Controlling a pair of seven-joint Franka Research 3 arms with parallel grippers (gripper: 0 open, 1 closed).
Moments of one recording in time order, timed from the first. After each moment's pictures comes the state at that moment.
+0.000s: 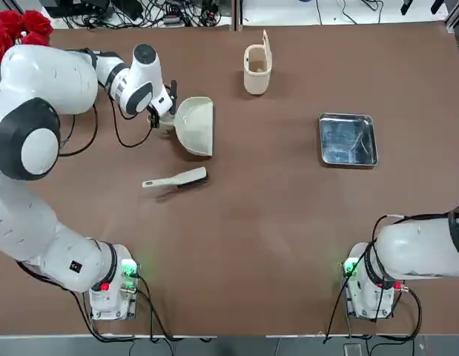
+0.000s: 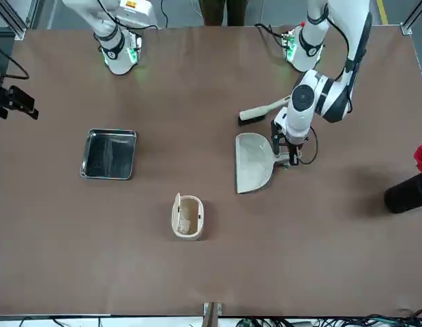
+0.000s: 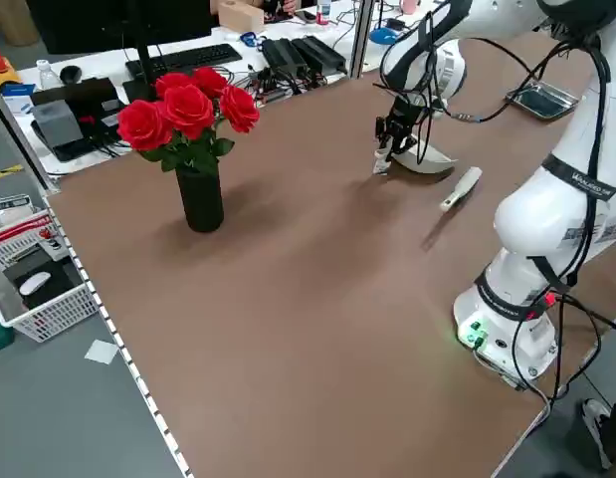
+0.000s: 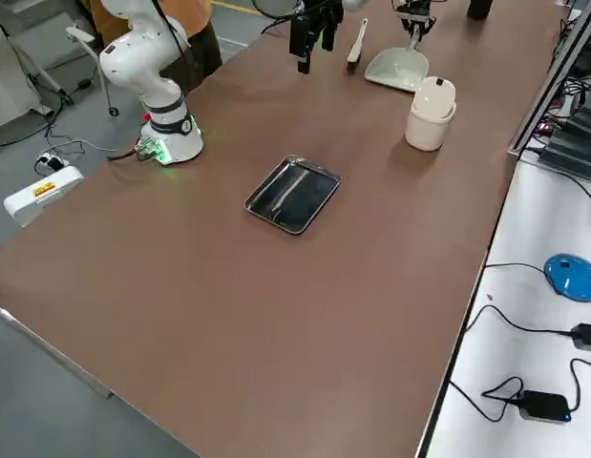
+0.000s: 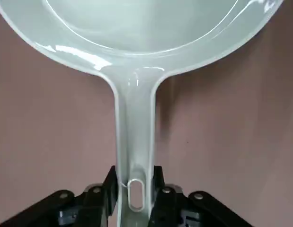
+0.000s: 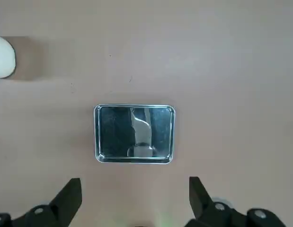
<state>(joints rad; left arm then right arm) -0.40 0.20 0.01 -2.34 0.34 2.51 0.89 -0.05 -0.01 -0.02 -1.54 0.00 1.47 -0.05</state>
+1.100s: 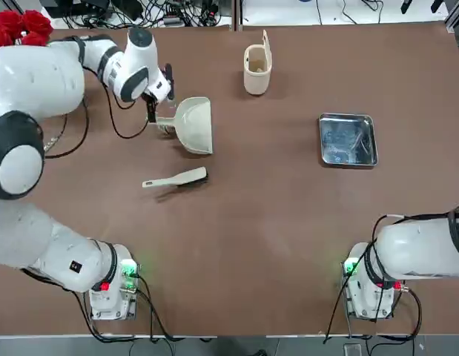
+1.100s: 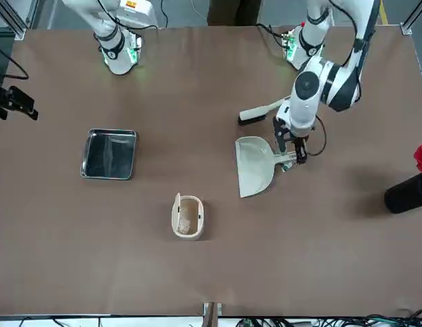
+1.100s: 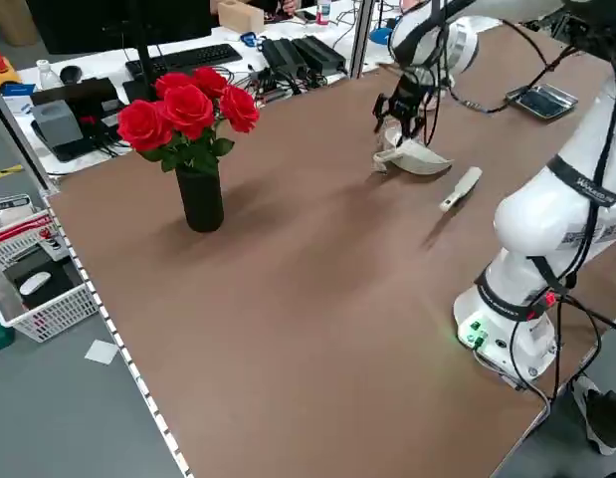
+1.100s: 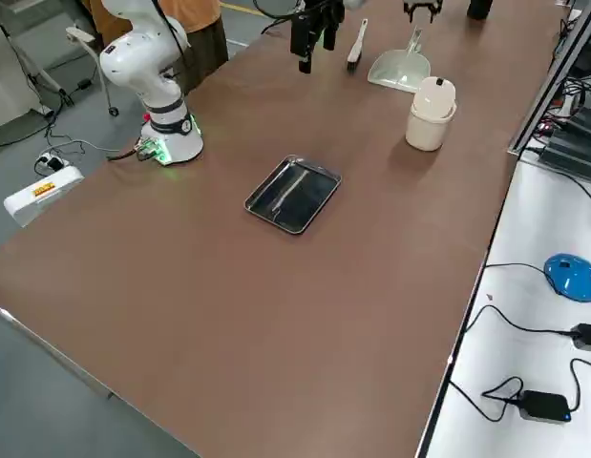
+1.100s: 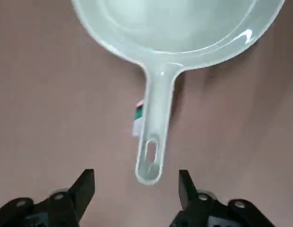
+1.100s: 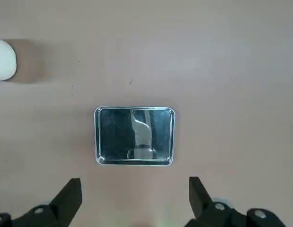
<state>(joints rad) -0.40 0.04 -0.01 -2.32 0.34 2.33 0.66 -0.05 -0.01 -0.02 -1.54 0.00 1.48 -0.05</state>
